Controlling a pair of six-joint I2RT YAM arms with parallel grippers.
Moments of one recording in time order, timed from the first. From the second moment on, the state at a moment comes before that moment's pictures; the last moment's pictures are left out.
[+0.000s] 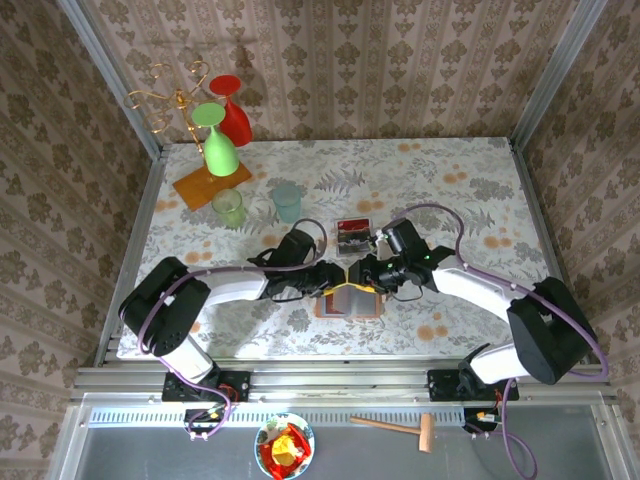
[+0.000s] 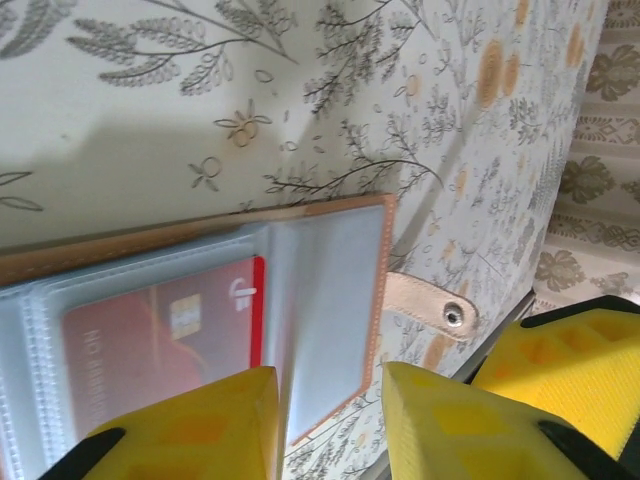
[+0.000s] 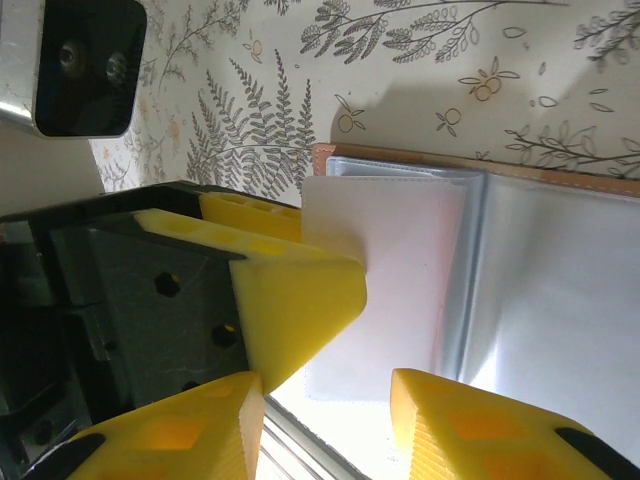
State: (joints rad) left arm -0.79 1.61 0.73 0.11 0.52 -1.08; right arm 0.53 1.39 0.75 -0.28 -0.55 0.81
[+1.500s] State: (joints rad) left arm -0.87 1.79 0.94 0.02 0.55 -1.03; right arm 0.44 1.19 0.67 -0.38 -0.53 0.79
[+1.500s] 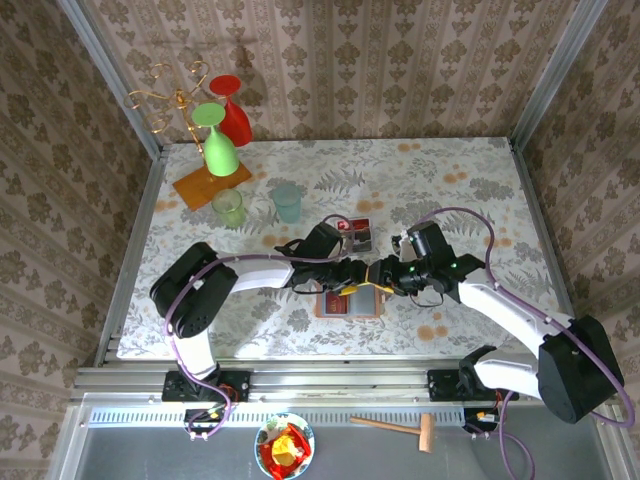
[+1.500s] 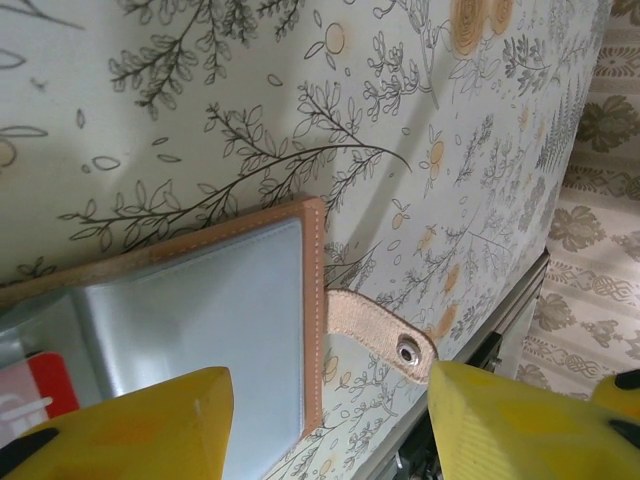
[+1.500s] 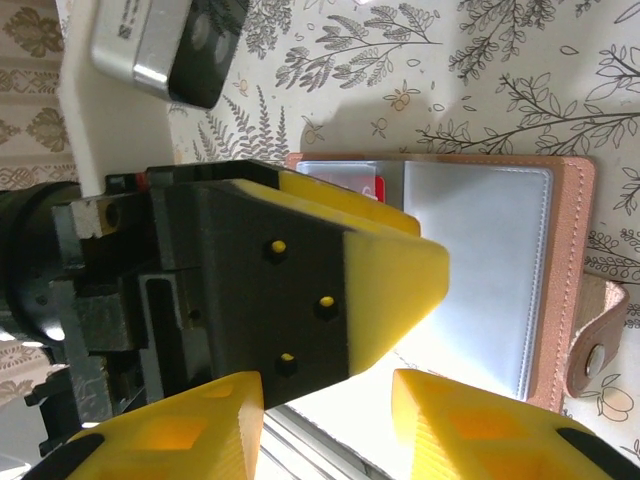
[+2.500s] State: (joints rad) left arm -0.76 1.54 0.63 0.08 0.52 -1.04; right arm 0.57 1.49 0.71 -0.24 -0.51 0.87
